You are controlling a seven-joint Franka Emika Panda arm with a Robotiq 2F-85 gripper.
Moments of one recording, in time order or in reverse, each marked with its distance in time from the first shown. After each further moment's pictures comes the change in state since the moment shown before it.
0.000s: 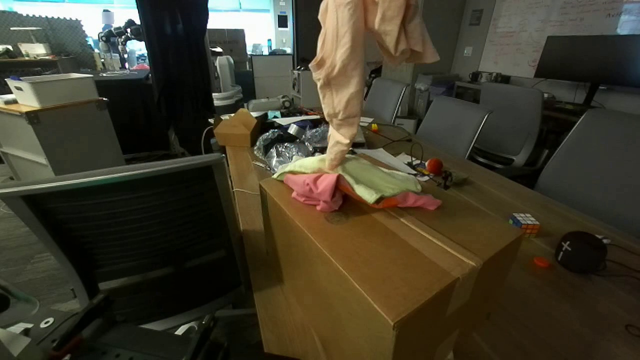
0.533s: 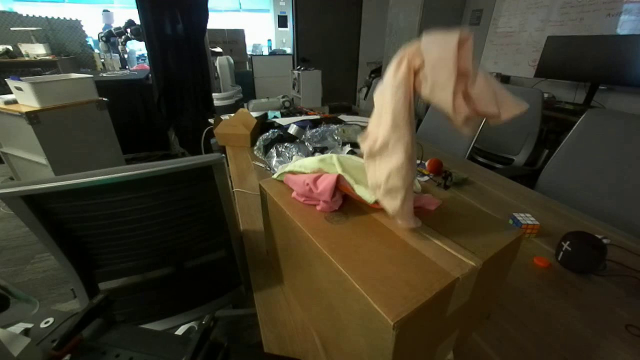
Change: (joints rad) arm -0.101 0.049 0.051 -0.029 -0.368 0.059 0.392
